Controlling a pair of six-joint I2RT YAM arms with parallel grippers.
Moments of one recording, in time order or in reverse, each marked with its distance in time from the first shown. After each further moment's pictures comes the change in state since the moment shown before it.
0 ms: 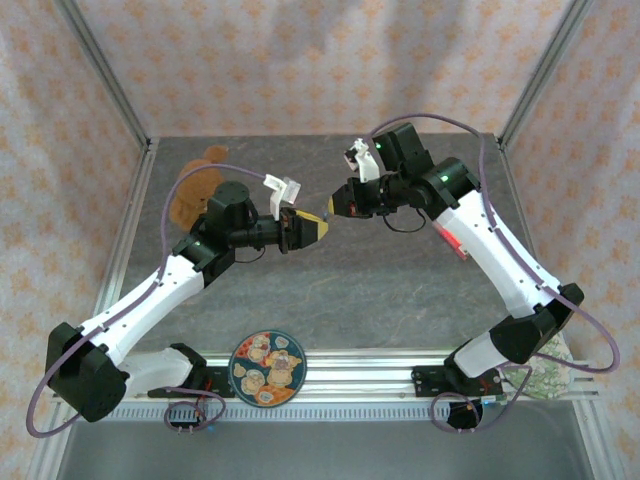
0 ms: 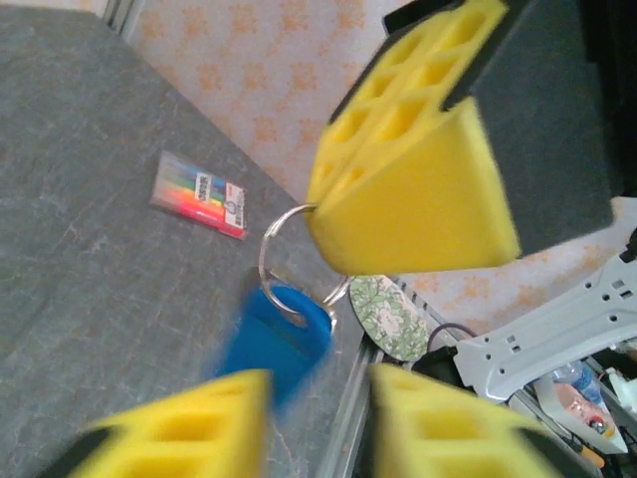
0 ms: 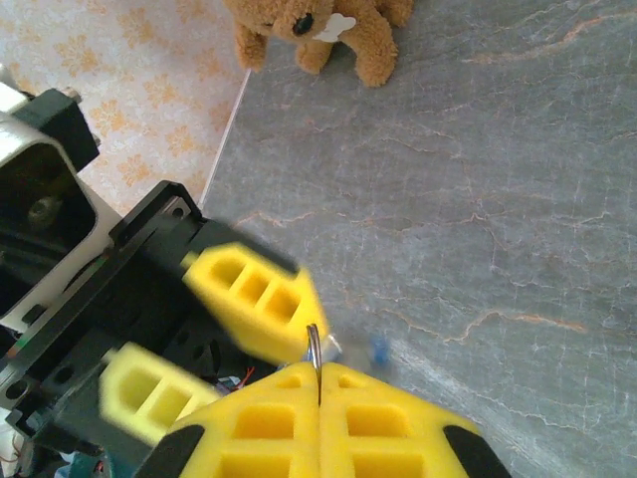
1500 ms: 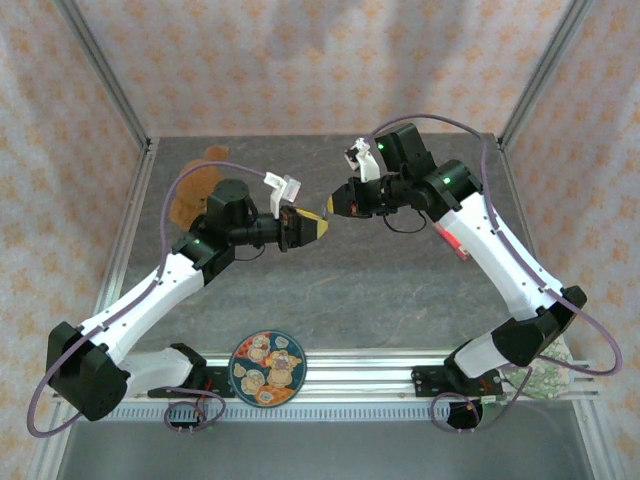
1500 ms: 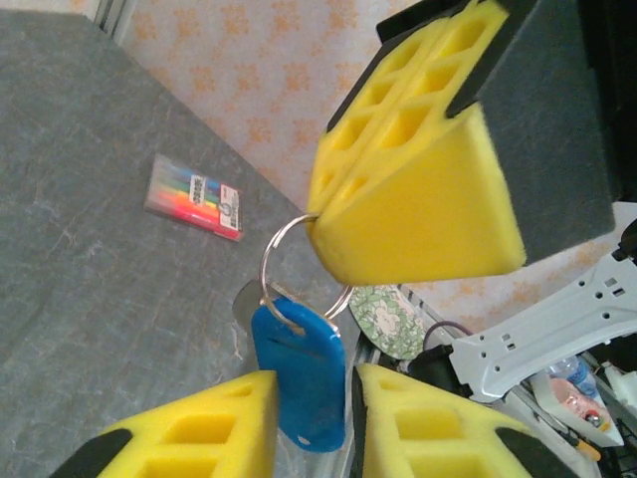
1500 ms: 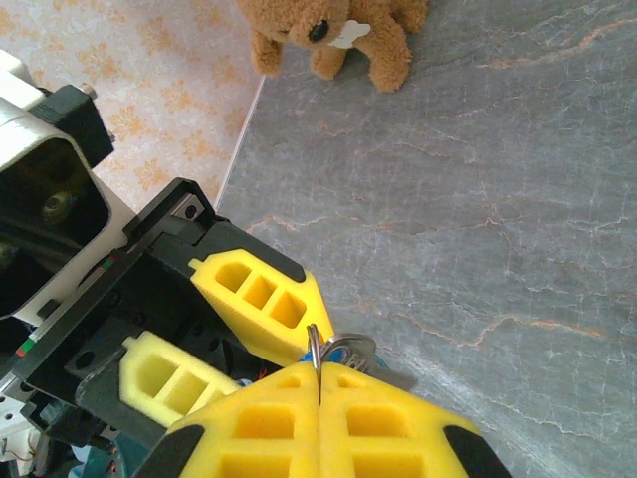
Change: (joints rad) left arm 0.004 0.006 0.021 -0.014 0.026 0.011; right arm 0.000 -0.018 -0.018 0.030 -0.018 0.019
